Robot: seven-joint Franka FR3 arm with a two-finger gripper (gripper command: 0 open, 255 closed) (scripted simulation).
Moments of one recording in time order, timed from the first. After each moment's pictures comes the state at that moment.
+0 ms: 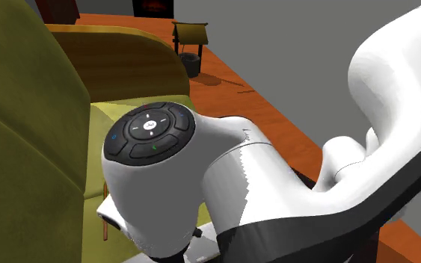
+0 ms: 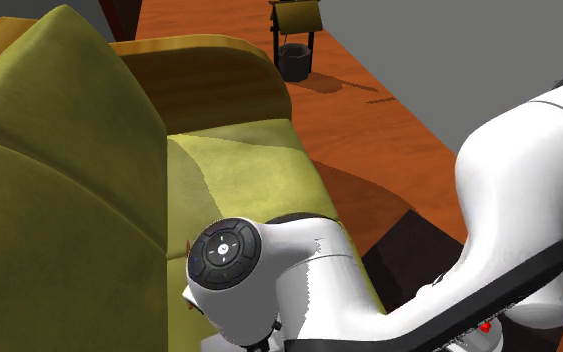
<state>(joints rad) 0.67 -0.07 0.42 -2.13 0.03 2.04 -0.05</state>
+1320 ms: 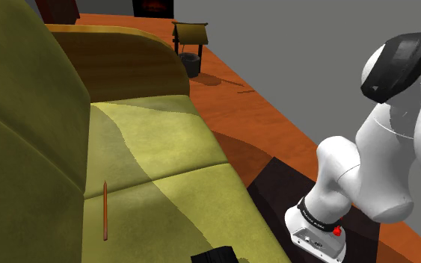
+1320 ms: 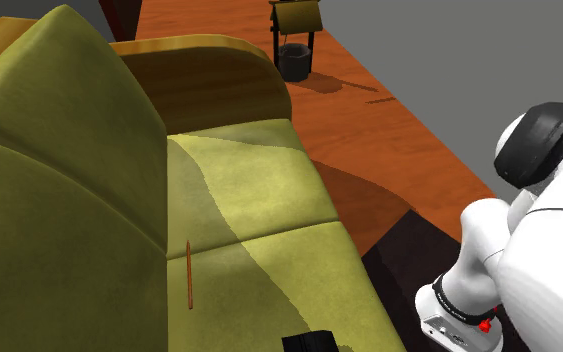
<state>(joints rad) 0.94 0.16 0.66 -1.89 -0.09 1.99 0.50</state>
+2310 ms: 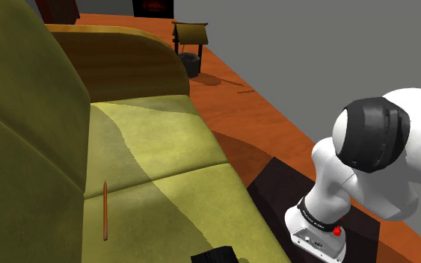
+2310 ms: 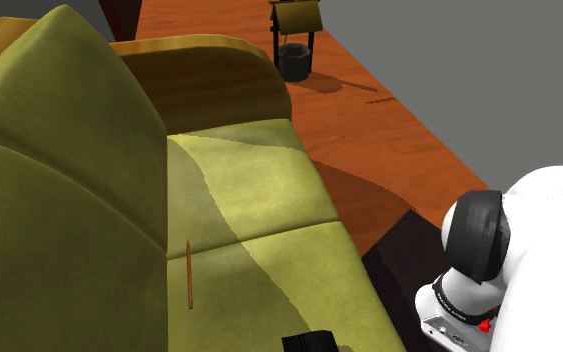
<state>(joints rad) 1.22 0.49 0.68 -1.54 -0.29 1.89 0.81</state>
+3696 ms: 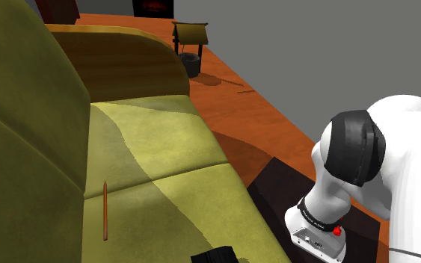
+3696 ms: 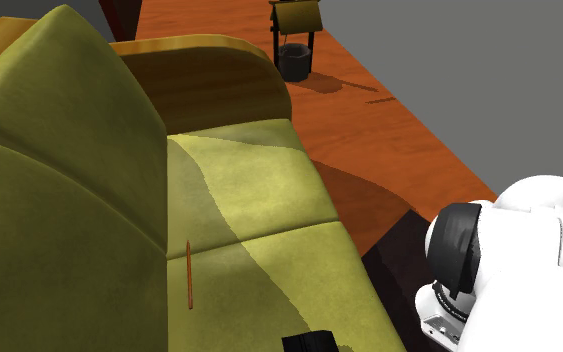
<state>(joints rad) 1.23 0.56 0.64 -1.63 -0.34 2.05 0.84</state>
